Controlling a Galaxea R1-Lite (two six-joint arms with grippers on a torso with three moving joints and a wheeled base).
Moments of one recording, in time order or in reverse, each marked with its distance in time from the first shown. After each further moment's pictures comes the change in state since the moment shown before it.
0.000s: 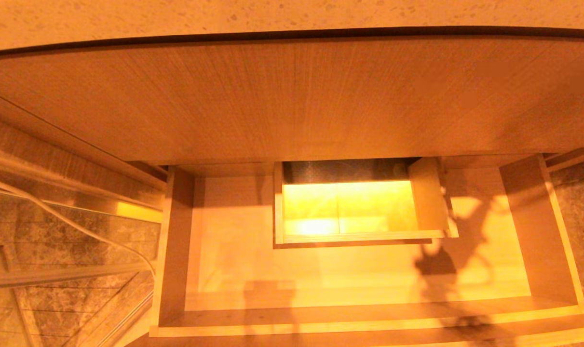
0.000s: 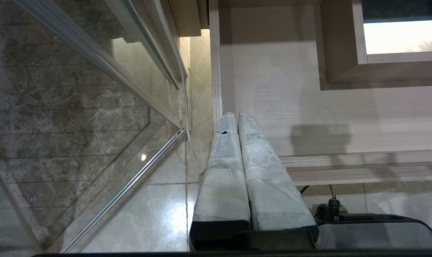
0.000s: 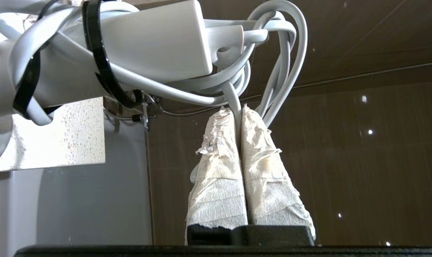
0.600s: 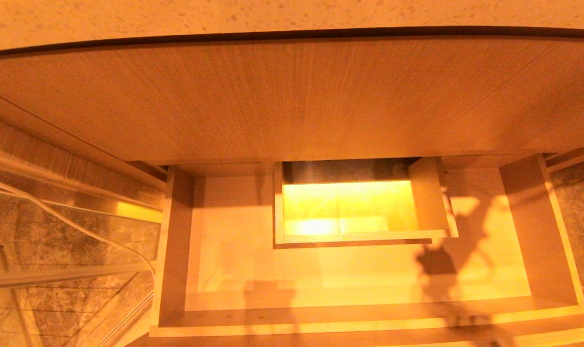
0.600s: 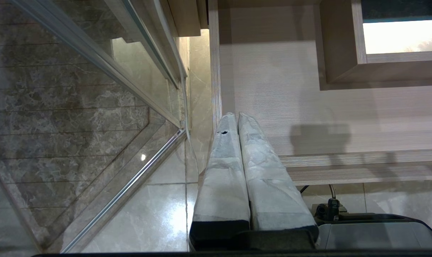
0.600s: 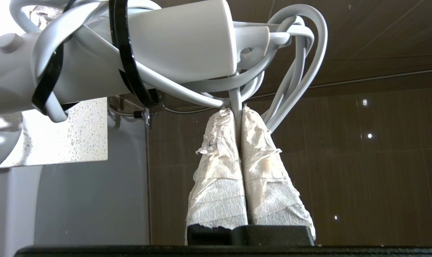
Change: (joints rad) left arm 0.000 0.000 0.000 0.000 0.000 0.000; right arm 0.000 0.017 0.009 0.000 0.000 -0.018
